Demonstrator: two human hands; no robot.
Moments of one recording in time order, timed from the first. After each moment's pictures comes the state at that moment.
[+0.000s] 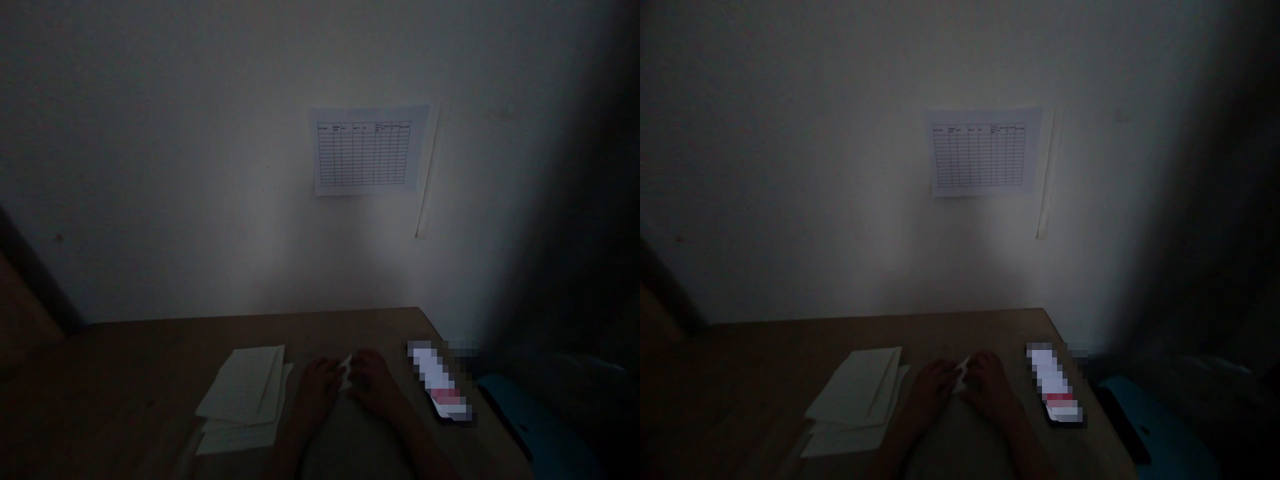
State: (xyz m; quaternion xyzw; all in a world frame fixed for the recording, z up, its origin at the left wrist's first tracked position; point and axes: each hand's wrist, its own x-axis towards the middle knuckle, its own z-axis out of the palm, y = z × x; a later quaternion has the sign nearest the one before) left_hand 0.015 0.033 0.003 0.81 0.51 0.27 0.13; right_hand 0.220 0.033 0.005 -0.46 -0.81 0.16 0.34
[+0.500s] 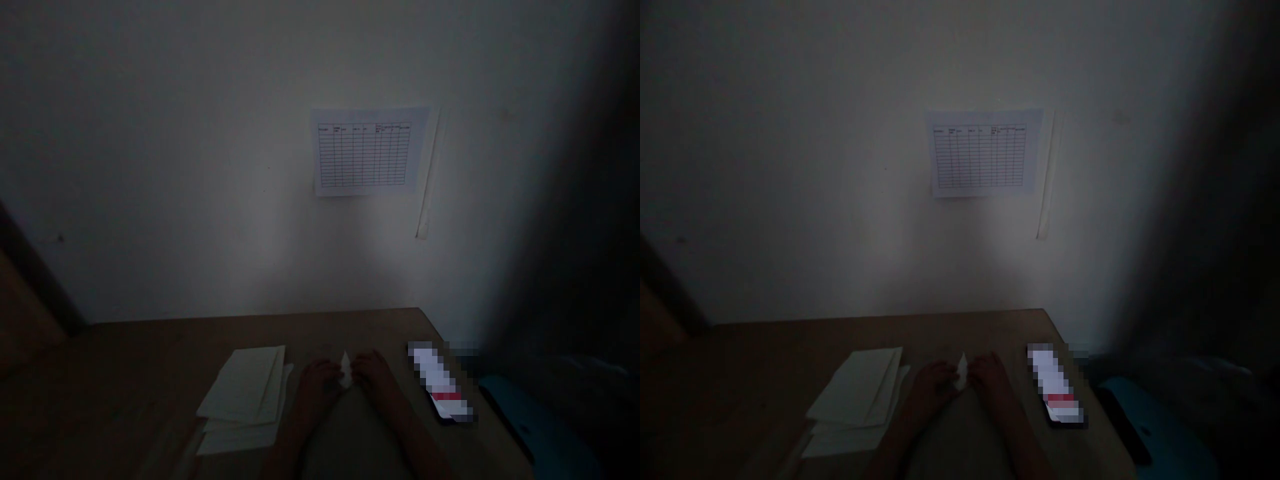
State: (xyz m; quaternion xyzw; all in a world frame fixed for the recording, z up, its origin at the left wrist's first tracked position) left_hand 0.009 0.039 -0.005 0.78 0.52 0.31 0.18; right_hand 0.221 0.040 0.001 -0.46 -0.81 0.18 0.32
